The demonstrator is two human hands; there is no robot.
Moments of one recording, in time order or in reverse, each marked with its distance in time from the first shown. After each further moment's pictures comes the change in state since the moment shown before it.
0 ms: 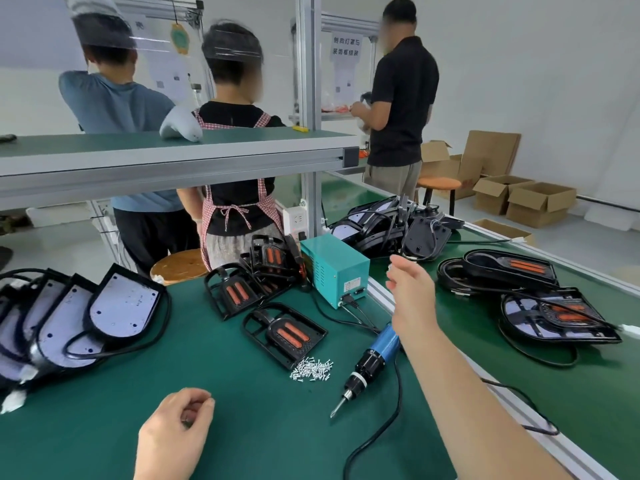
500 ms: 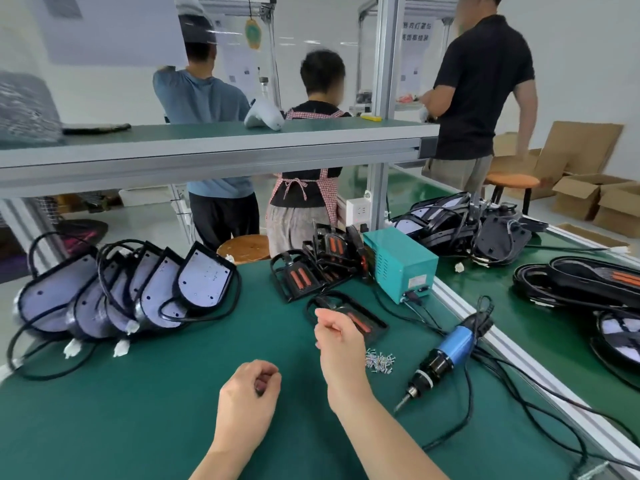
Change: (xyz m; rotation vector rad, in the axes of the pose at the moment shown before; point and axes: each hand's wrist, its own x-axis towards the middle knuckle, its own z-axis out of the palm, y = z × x) left_hand -0.003 -0.001 -0.004 0.038 -0.032 0.017; right_hand -0.152 0.111 0.092 -0.176 -0.446 0.095
